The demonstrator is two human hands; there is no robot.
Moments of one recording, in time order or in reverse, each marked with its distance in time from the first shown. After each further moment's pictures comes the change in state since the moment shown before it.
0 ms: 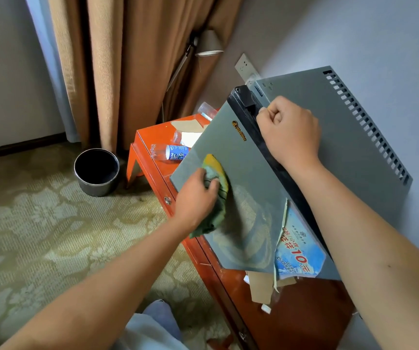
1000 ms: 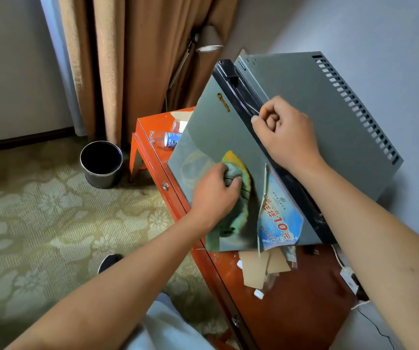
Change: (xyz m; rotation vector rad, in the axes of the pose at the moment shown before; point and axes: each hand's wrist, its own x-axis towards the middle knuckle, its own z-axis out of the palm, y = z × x) left_hand -0.069 0.036 0.046 -0.004 0.078 0.156; right_hand -0.062 0.043 -0.033 0.313 -0.109 -0.161
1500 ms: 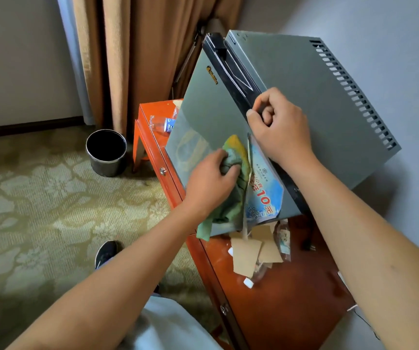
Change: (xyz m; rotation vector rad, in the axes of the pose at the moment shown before) left_hand -0.038 0.013 0.026 0.003 0.131 0.062; right_hand -0.047 0.019 -0.011 0.044 0.029 -0.096
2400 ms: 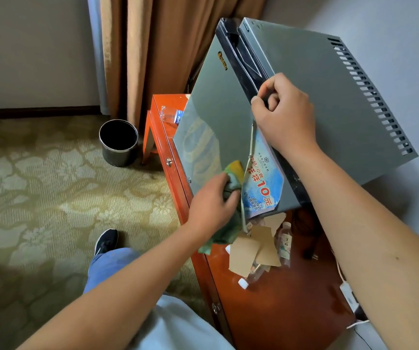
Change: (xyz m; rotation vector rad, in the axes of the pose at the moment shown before) left_hand -0.066 -0.027 0.047 0.066 0.001 -0.022; right_hand -0.001 0.000 -0.001 -0.010 0.002 -0.032
